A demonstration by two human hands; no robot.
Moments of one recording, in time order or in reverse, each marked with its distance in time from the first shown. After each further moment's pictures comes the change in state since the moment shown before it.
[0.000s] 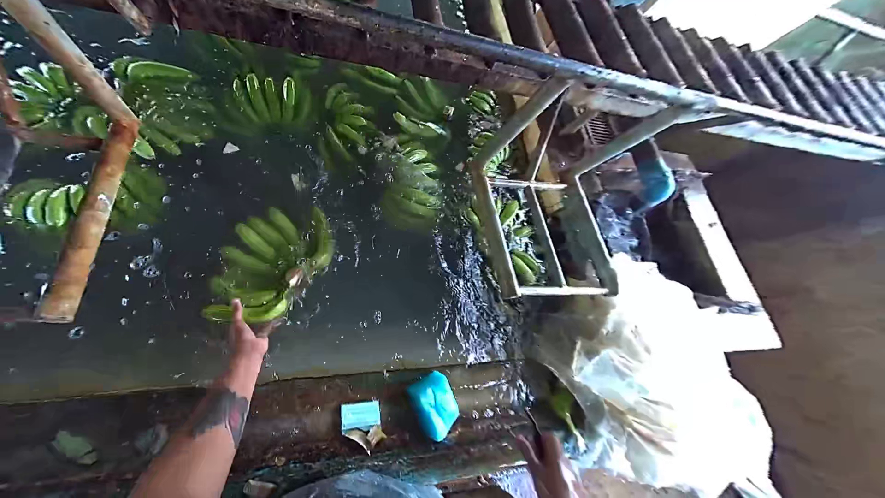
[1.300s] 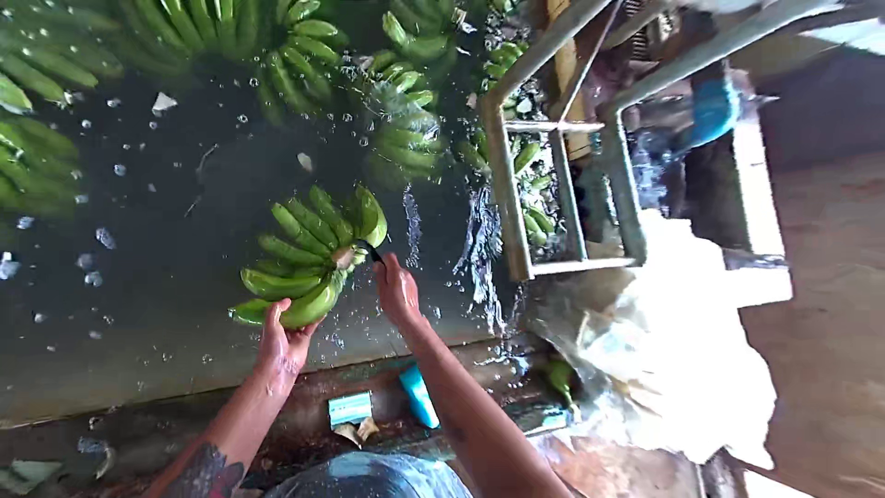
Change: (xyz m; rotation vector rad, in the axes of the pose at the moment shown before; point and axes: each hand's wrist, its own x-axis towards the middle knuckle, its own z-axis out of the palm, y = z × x) left_hand -0.112 0.001 0.082 -0.109 -0.197 -0.412; right_hand 0.143 -0.329 0.072 0.112 -0.231 -0.424
